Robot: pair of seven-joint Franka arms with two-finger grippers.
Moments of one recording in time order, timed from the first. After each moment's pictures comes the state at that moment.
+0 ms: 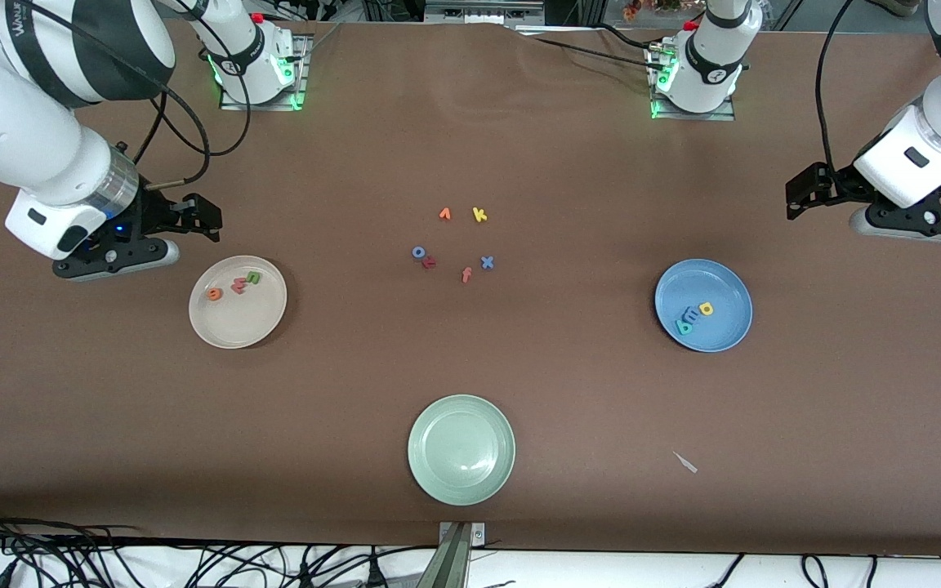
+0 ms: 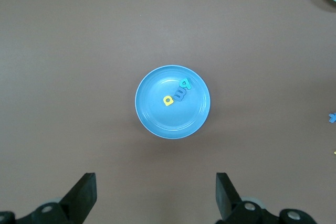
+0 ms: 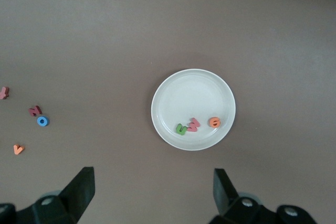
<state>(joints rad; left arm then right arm) 0.01 0.01 -0.11 -1.66 0.03 1.62 0.00 0.33 0.13 -0.13 -1.65 0.01 1.73 -0.02</state>
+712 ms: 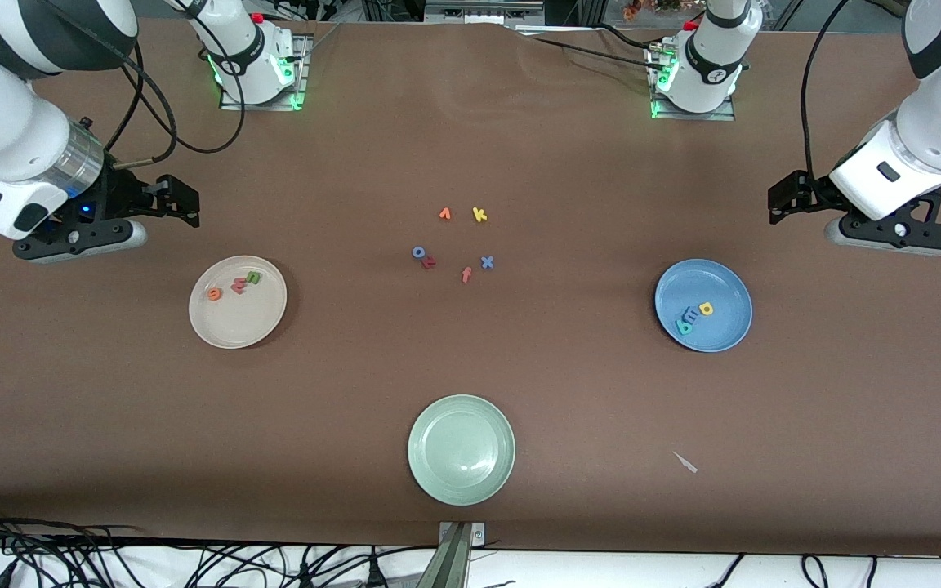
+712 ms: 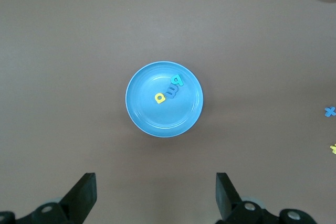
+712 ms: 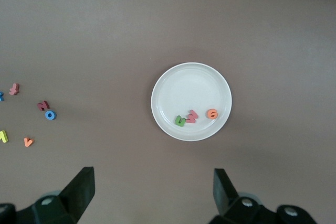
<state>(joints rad) -0.01 0.04 -0.11 -1.66 0.02 1.62 0.00 0.08 0.09 0.10 -1.64 0.01 1.68 -0.02</state>
